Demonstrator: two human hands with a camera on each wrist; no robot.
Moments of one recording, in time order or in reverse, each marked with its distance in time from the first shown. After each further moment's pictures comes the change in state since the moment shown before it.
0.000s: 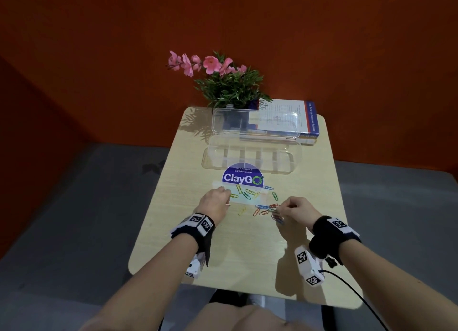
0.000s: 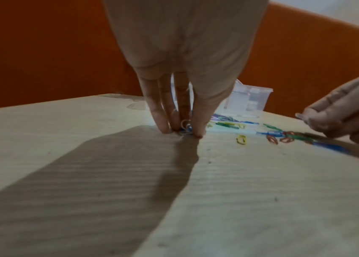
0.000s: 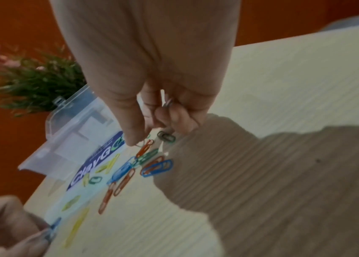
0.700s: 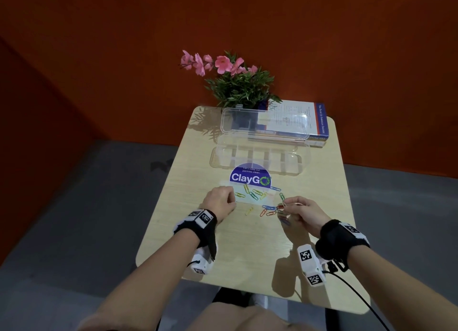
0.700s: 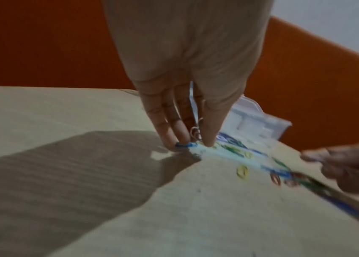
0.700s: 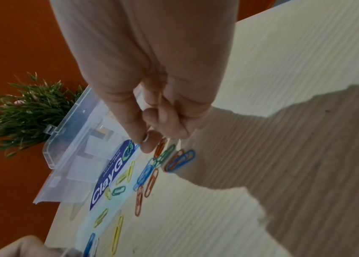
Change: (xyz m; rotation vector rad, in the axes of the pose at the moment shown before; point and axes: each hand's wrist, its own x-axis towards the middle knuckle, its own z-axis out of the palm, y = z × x) left_hand -0.006 -0.007 -0.006 -0.438 0.024 -0.239; right_hand -0.009 -0.010 0.005 0.441 -0.030 0.121
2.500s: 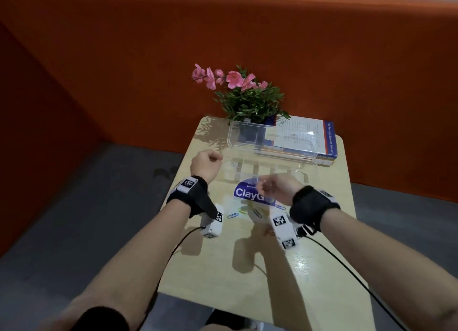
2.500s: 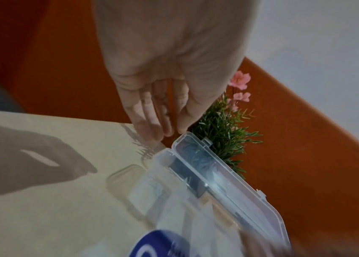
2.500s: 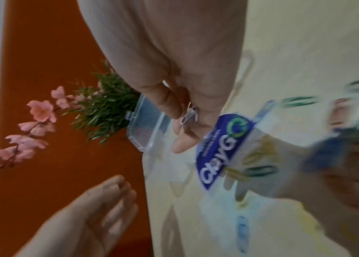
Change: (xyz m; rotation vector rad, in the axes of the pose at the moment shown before) left_hand 0.060 0.031 -0.097 -0.389 0.341 -0.149; right_hand 0.025 -0.113 0.070 0.159 -0.211 0.109
